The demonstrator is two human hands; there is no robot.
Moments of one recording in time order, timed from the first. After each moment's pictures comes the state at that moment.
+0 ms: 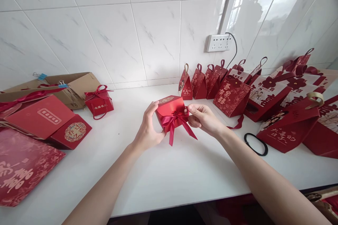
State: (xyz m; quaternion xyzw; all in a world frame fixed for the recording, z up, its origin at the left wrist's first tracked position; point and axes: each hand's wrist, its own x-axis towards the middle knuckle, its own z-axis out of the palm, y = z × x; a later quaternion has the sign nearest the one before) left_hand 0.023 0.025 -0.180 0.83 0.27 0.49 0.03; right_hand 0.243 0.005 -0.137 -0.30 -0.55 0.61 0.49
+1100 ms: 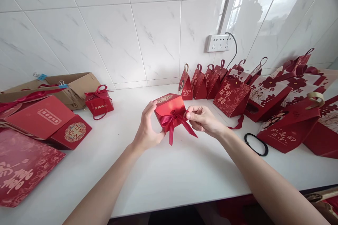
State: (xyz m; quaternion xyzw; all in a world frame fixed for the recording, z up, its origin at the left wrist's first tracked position) left_hand 0.022 0.027 -0.178 0.82 0.26 0.50 -0.02; right_hand 0.245 0.002 -0.134 -0.33 -0.55 0.62 0.46
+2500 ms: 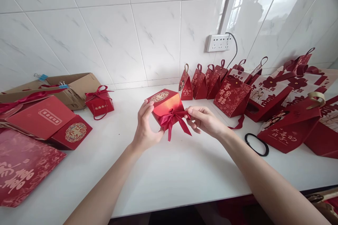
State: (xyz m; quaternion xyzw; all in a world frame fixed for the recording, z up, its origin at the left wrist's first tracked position) left_hand 0.022 0.031 -0.175 0.80 0.23 0.54 -0.11; right_hand 0.245 -0.002 -0.132 -0.31 -0.56 0.61 0.46
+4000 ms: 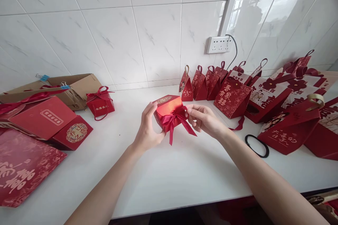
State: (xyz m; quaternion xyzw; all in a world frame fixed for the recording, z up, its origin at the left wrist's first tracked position) left_hand 0.021 0.029 -0.179 0.82 0.26 0.51 -0.04; right_hand 0.243 -0.001 -0.130 -0.35 -0.52 0.60 0.49
